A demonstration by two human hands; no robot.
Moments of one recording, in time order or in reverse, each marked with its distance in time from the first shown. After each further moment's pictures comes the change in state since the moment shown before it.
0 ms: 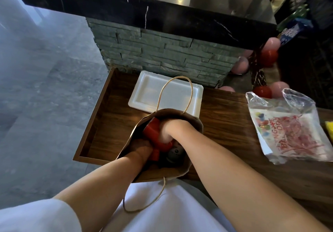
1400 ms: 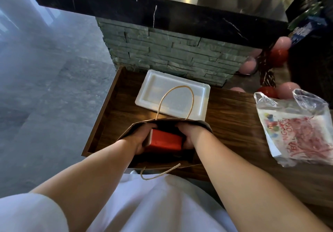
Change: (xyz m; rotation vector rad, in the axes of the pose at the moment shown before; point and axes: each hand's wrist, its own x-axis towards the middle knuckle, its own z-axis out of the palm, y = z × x) left_hand 0.028 -0.027 -0.026 -1.278 -0.260 -0.202; right_hand 0.016 0.037 0.028 1.604 -0.199 0.351
